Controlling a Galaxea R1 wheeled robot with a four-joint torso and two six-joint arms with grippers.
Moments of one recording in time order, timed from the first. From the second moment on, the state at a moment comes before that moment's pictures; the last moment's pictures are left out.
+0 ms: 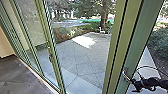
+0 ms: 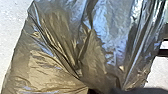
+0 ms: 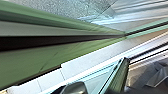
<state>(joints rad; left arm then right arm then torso) 1.58 2.94 -2.62 -0.34 -0.08 0.39 -0.48 2.23 -1.88 0.04 -0.48 1.35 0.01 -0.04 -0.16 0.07</state>
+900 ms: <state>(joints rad) 1.58 2.94 -2.62 -0.34 -0.08 0.39 -0.39 2.04 -1.73 -0.05 -0.43 1.28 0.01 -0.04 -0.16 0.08</state>
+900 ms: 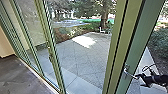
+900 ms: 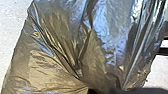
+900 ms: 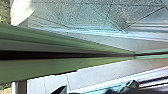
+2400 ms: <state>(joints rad) 1.59 2.95 -2.62 -0.34 -0.09 0.39 -0.14 1.96 -1.72 -0.35 -0.82 0.85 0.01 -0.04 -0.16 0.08</state>
